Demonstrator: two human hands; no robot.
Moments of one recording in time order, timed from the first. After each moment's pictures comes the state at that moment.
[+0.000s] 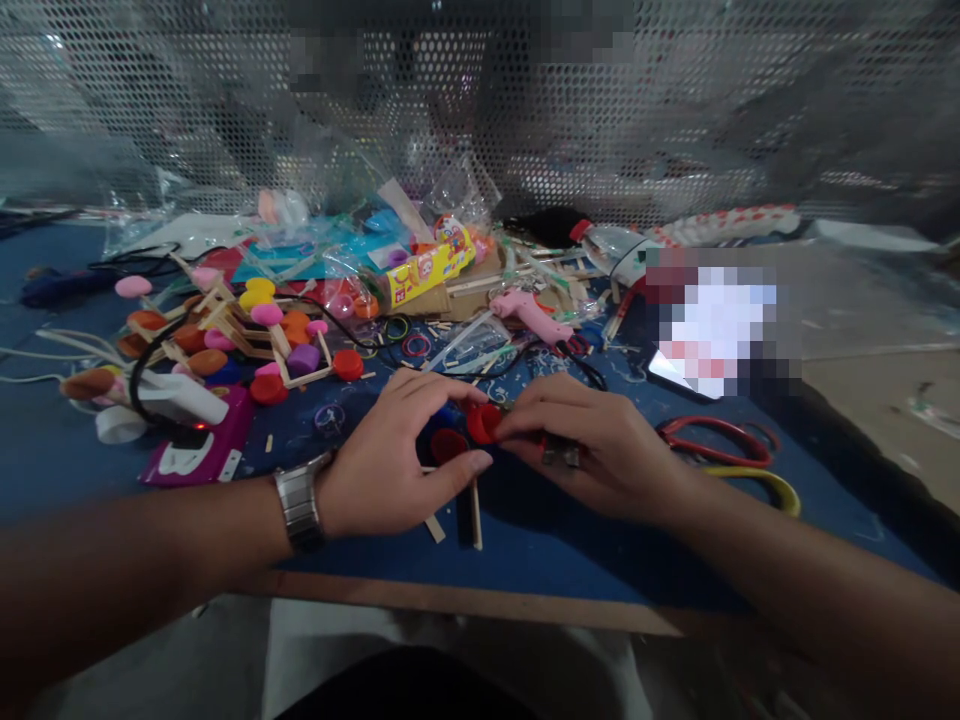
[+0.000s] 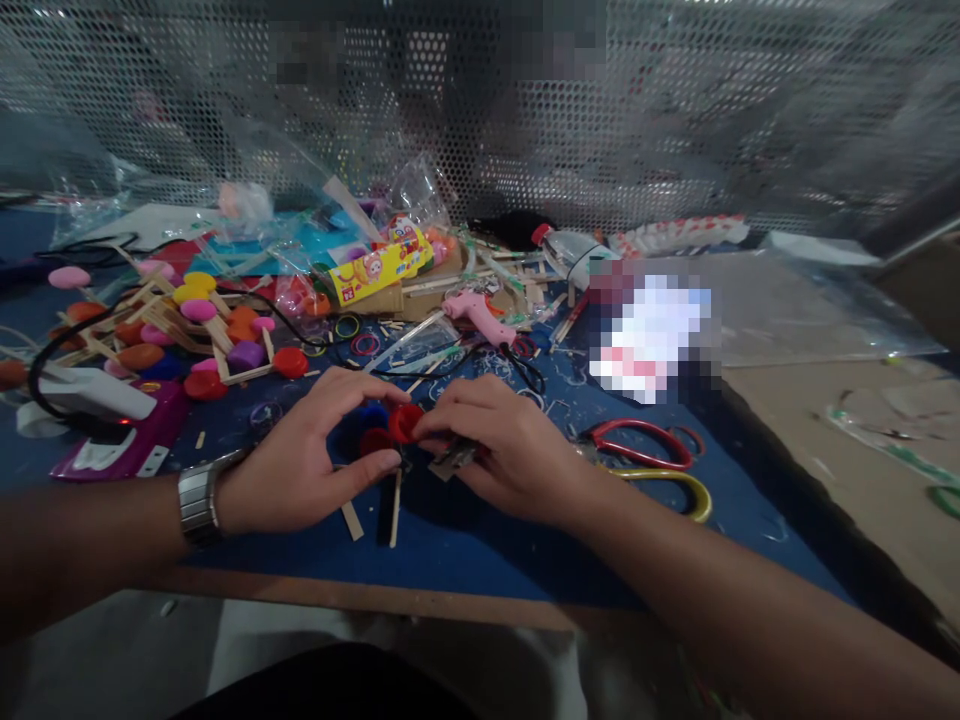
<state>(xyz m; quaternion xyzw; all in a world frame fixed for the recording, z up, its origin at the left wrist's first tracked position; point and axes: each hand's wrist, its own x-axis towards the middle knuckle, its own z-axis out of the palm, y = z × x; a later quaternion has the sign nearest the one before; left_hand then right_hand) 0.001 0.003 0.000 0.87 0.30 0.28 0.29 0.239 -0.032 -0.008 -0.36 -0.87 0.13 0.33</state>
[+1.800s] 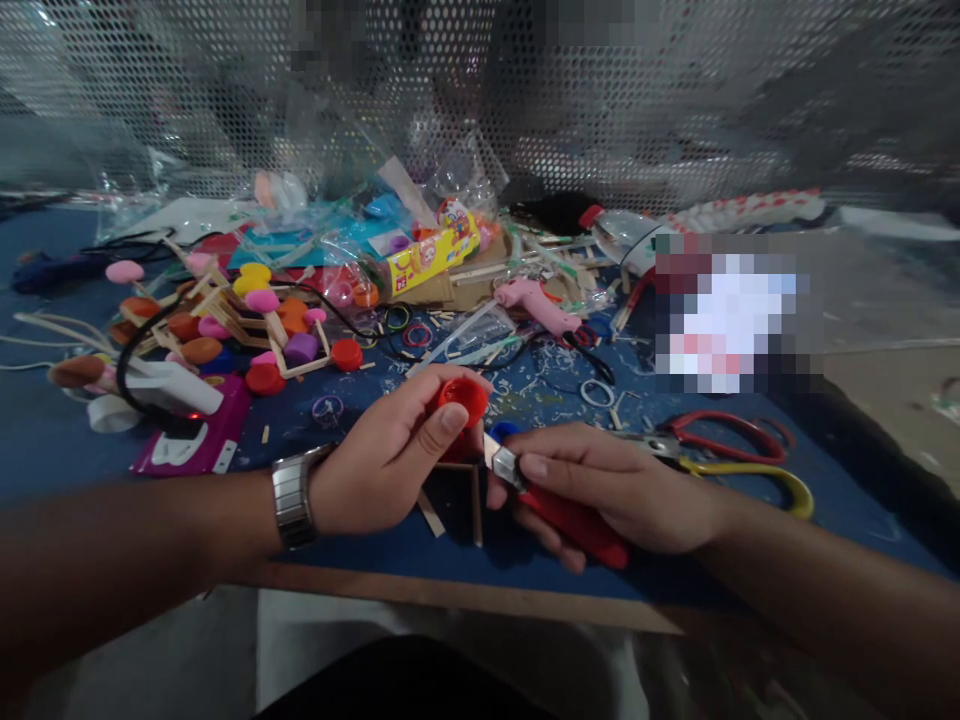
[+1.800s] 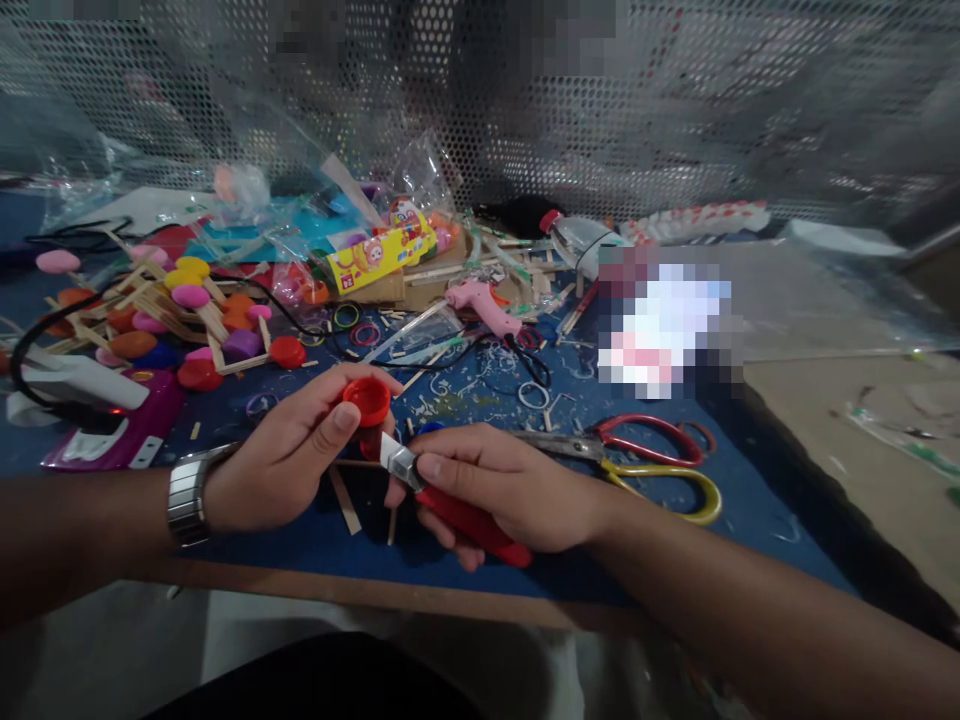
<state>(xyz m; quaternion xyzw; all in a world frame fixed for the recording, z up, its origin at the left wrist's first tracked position) 0.001 -0.003 0.000 0.78 0.25 0.32 0.48 0.228 -0.053 -0.005 -0.35 -0.46 0.79 0.22</state>
